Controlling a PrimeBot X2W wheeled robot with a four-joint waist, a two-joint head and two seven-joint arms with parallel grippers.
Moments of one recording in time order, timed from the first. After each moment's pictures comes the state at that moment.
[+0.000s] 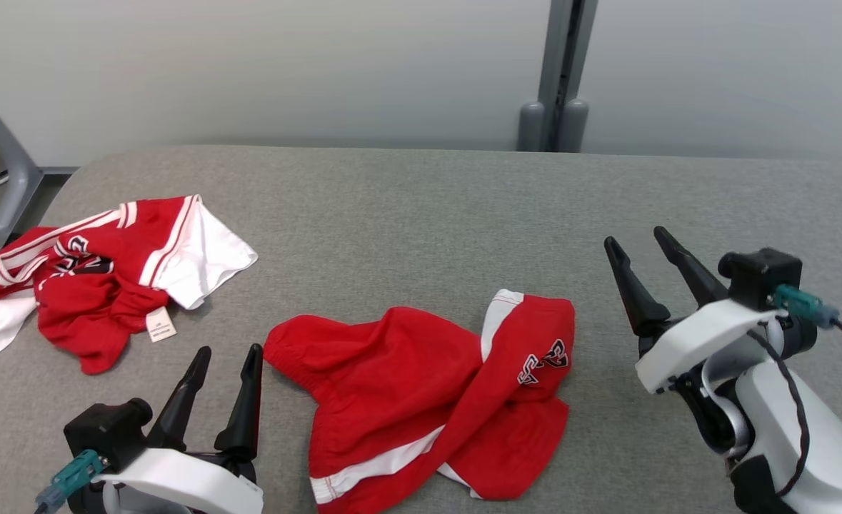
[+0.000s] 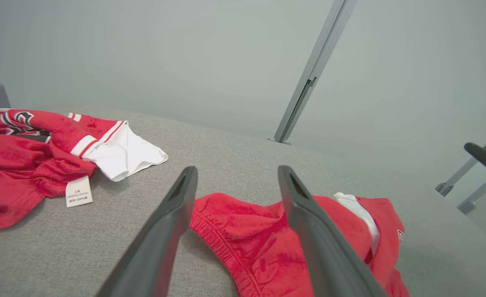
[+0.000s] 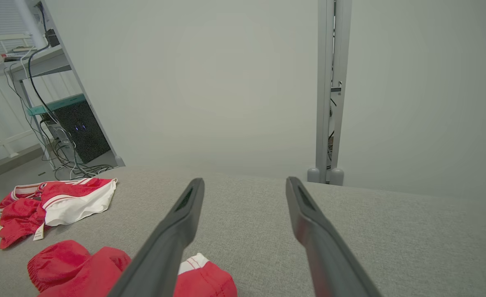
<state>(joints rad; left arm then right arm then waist) 0.03 0.22 -0.20 -0.01 -0.59 0.04 -0.04 -0.41 -0.20 0.35 0.41 0.46 0.13 -0.17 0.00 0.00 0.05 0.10</state>
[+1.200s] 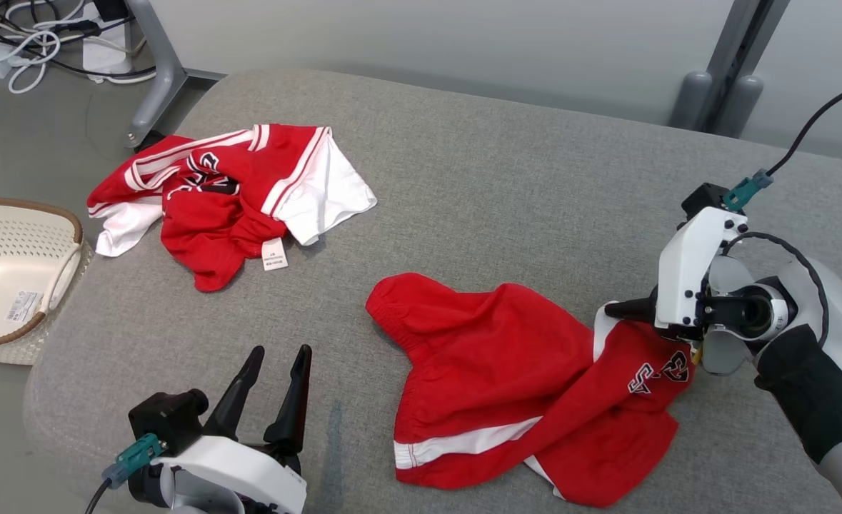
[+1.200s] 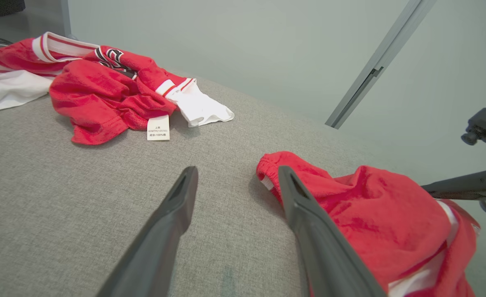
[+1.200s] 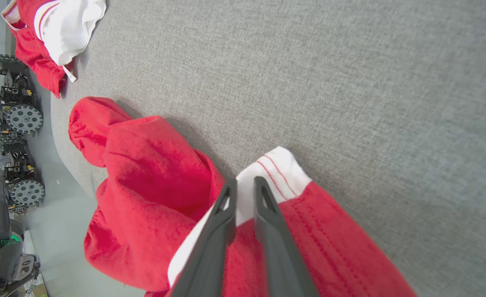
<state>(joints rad) -0.09 0.13 -0.29 0.25 -0.60 -0.04 -0.15 -0.86 -0.27 0.61 0.91 1.12 0.13 0.81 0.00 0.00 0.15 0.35</state>
